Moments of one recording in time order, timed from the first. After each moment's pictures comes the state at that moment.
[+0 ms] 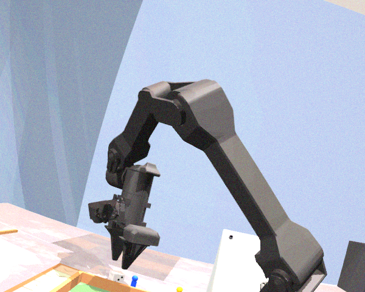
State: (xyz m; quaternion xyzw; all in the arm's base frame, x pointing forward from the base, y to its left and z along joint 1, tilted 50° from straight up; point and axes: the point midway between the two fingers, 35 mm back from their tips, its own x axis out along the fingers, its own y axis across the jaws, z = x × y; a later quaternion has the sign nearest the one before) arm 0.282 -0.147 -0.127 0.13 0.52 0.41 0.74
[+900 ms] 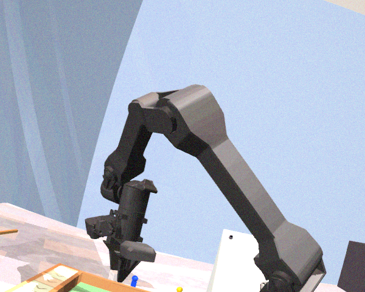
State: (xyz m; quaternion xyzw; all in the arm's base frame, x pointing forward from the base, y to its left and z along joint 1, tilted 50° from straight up) arm 0.286 -0.121 -0.149 0.13 0.52 0.41 0.74
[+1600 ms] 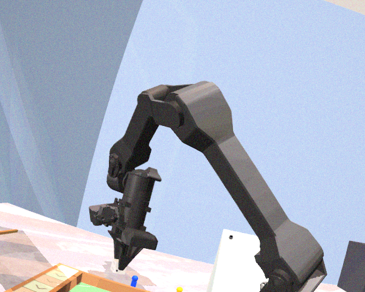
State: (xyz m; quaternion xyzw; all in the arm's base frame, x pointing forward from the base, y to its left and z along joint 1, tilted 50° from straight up) arm 0.282 -0.143 -0.135 0.15 0.52 0.39 0.74
